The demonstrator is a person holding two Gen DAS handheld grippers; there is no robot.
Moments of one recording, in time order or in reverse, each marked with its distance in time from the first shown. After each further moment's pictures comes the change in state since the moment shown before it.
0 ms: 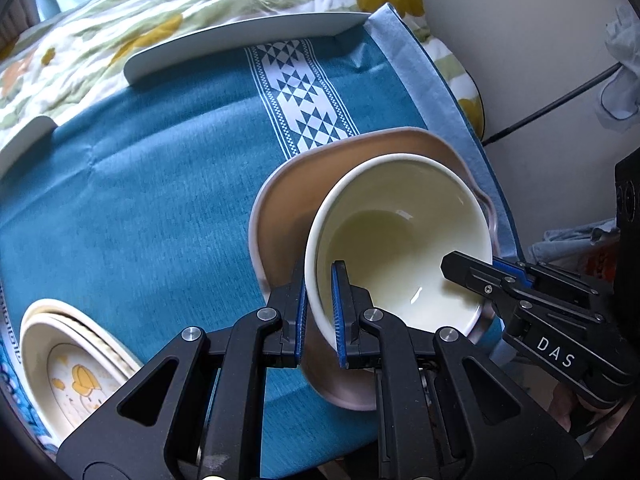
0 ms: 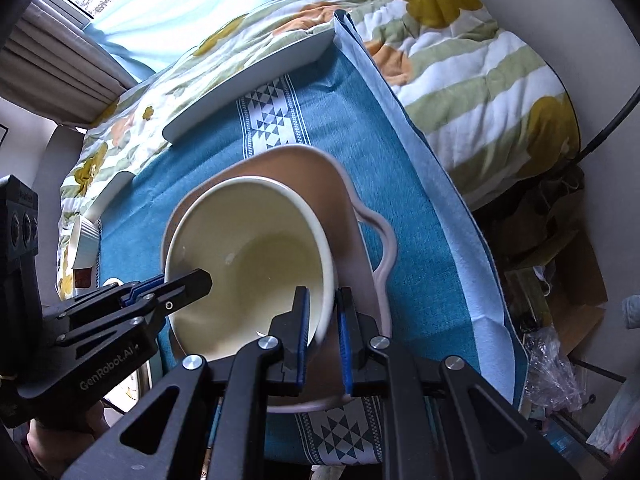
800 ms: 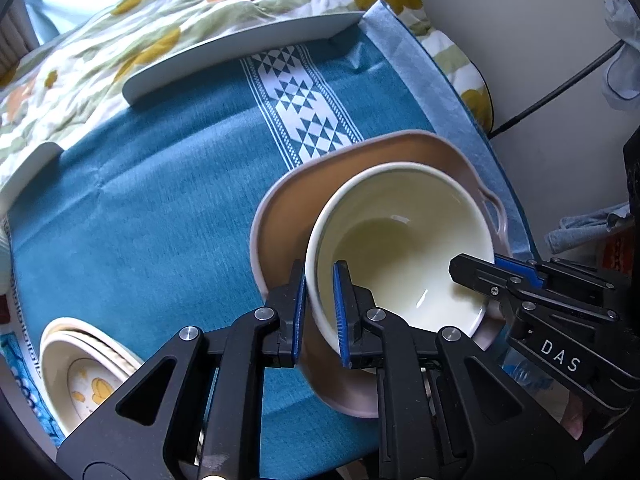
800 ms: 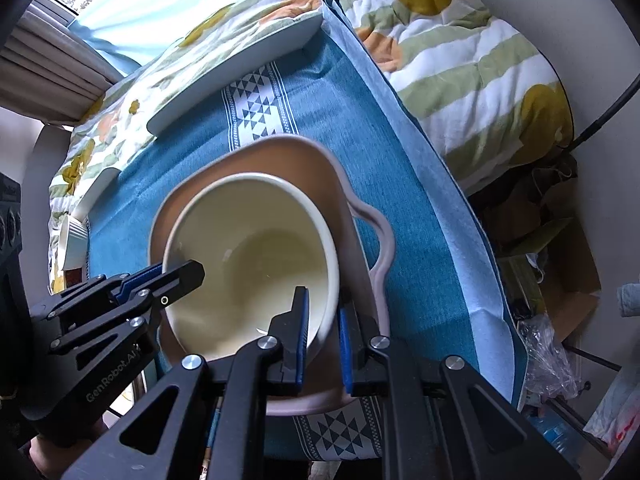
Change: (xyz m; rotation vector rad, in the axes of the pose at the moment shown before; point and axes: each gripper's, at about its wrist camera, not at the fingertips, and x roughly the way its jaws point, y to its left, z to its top) left arm 0.000 -0.011 0.010 0.058 -0.003 0.065; right arm 0.004 0.002 0.005 0.026 0.041 -0.040
